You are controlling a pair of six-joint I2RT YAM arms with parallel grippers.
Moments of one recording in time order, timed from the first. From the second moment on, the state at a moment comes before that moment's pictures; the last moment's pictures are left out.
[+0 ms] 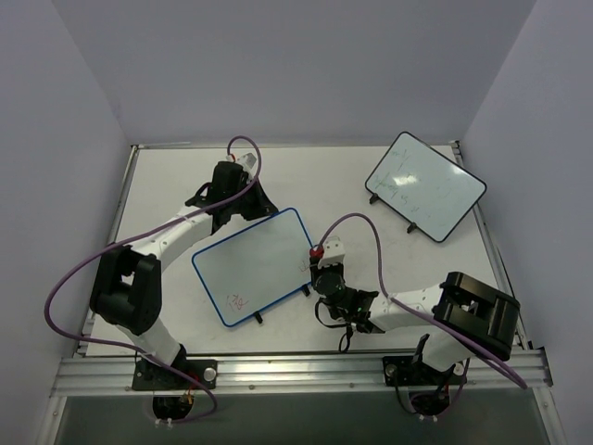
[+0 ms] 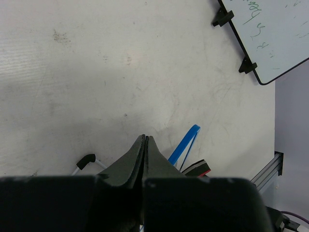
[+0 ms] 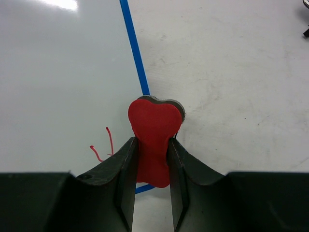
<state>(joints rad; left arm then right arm) -0.42 1.67 1.19 -0.16 0.29 -0.67 1.07 1.47 0.41 0.65 0.80 0.32</state>
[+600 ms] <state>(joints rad) -0.42 1.67 1.19 -0.16 0.29 -0.67 1.05 1.51 0.50 0.63 0.77 0.29</state>
